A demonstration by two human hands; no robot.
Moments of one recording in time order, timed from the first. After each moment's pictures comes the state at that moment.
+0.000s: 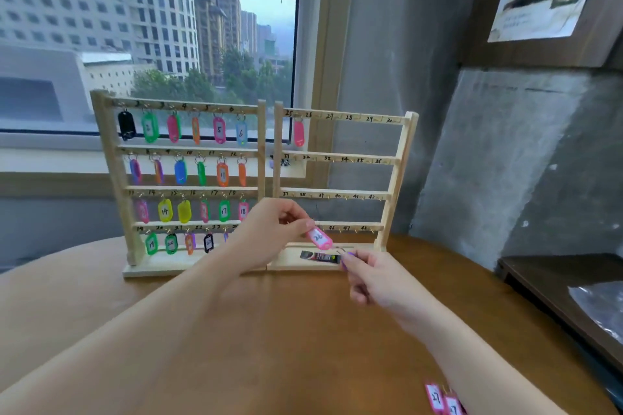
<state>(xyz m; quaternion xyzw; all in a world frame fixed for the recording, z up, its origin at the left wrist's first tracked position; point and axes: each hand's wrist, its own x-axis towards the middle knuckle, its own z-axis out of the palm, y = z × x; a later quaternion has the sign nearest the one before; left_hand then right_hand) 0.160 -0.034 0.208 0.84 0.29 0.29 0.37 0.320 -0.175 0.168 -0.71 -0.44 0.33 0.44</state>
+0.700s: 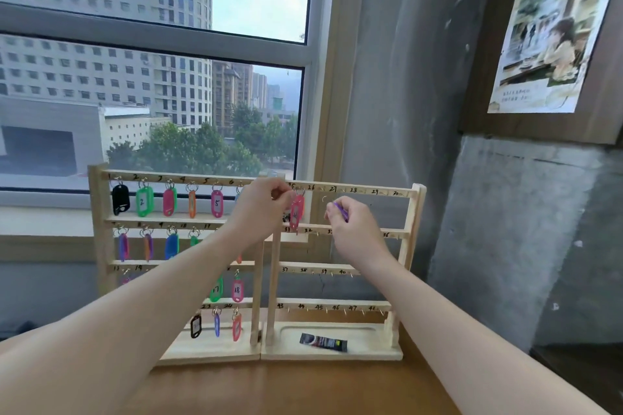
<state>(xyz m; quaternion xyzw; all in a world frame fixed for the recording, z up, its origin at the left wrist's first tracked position) 0.208 0.068 0.306 0.80 0.32 0.43 0.26 0.342 -0.046 0.289 -0.68 -0.52 0.04 0.51</state>
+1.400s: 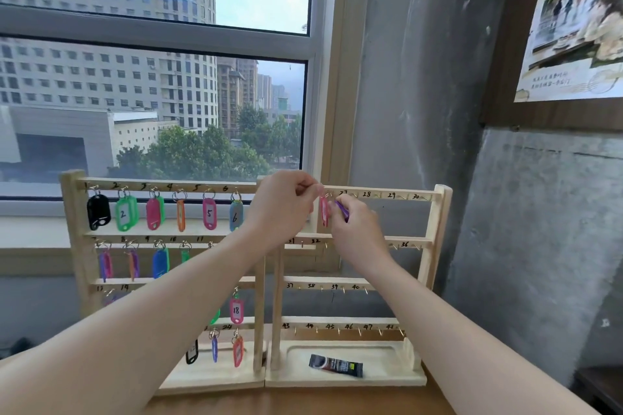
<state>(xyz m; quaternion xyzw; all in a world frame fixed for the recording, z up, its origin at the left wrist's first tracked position) 0.247 0.086 0.314 0.82 0.28 0.45 0.22 0.373 0.019 0.274 -0.68 -0.53 -0.01 0.51</state>
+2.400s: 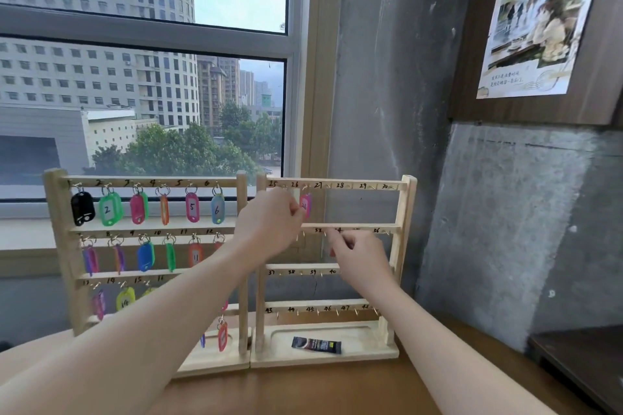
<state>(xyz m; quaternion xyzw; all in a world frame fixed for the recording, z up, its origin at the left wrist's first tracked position) 0.251 0.057 0.297 0.86 0.38 0.33 0.11 0.388 -0.037 0.236 -0.72 -0.49 0.05 0.50</state>
